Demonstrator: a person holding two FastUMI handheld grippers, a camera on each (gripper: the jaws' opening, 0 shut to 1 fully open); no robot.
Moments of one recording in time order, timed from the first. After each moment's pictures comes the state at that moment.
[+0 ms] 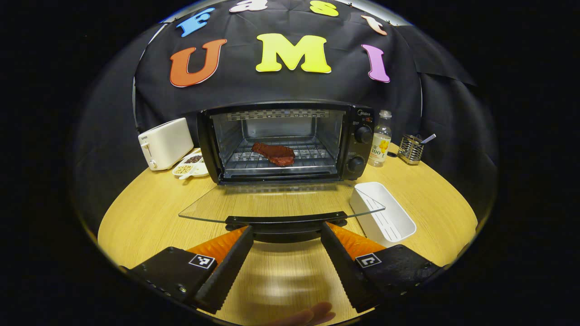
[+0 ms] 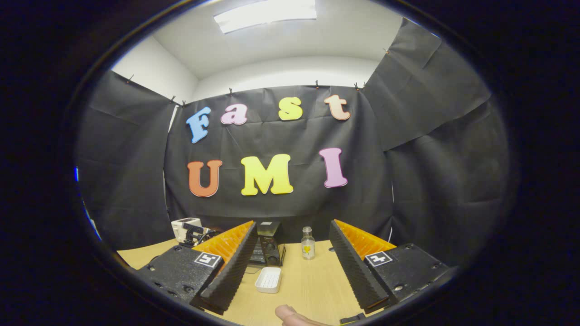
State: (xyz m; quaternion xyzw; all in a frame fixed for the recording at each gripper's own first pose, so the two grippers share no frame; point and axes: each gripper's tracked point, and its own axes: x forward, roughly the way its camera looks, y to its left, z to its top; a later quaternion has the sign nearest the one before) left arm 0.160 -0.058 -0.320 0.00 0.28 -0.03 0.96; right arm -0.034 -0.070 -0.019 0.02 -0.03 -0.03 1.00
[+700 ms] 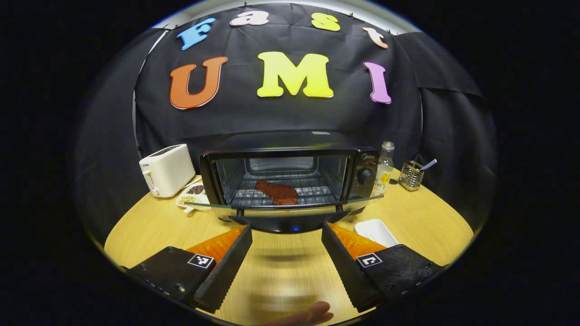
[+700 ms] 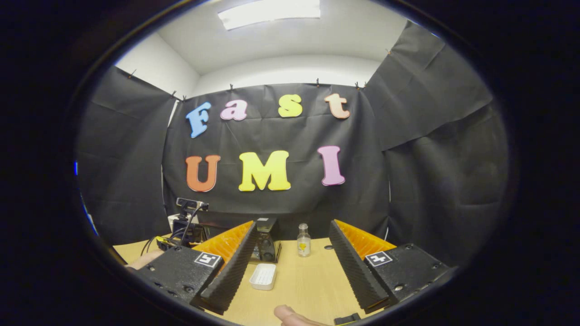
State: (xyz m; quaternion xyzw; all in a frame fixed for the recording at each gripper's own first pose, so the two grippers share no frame) left arm 0.213 -0.050 -0.268 -0.01 0.22 -0.04 0.97; right arm -0.037 -0.079 -0.026 0.01 -0.01 -0.04 1.00
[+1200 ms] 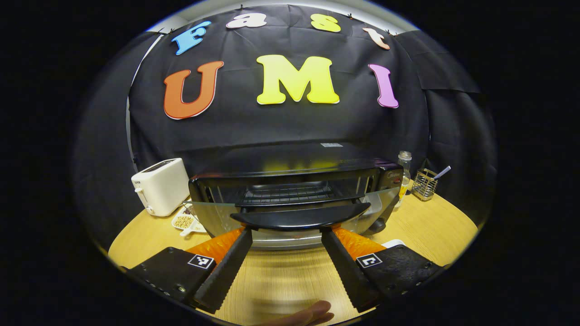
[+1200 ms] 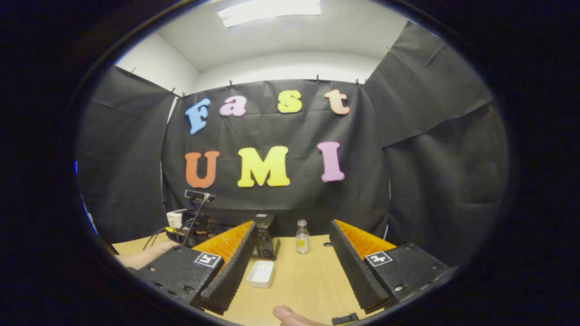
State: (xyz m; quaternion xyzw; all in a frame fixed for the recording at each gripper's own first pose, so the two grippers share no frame) left arm 0.275 -0.036 -0.254 0.02 0.19 -0.03 0.98; right arm -0.031 -0.090 -0.039 0.00 0.01 -0.05 1.00
